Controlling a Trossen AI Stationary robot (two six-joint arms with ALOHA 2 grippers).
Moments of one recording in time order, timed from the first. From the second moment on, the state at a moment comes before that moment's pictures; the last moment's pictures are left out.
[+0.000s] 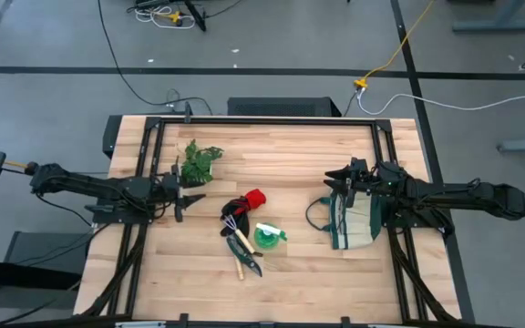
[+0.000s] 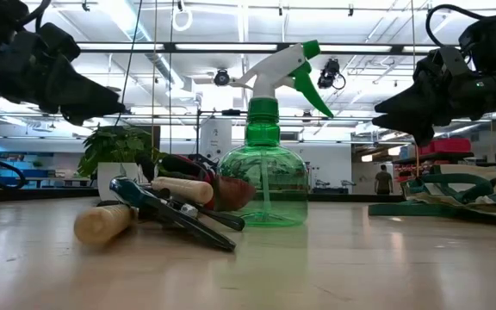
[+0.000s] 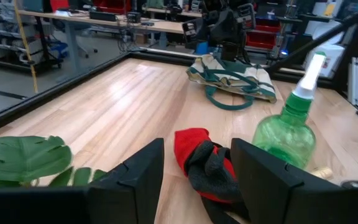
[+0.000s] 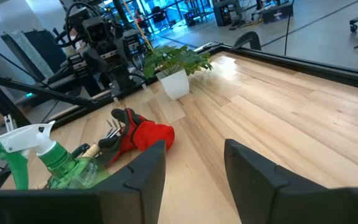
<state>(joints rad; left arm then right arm) -0.16 0.24 0.01 0.09 -0.39 -0.17 -0.26 0.56 0.02 0.41 -0.06 0.35</state>
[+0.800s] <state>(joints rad) -0.16 0.24 0.01 0.10 -0.42 -0.17 -0.26 0.56 0.02 0.41 -0.06 0.35</state>
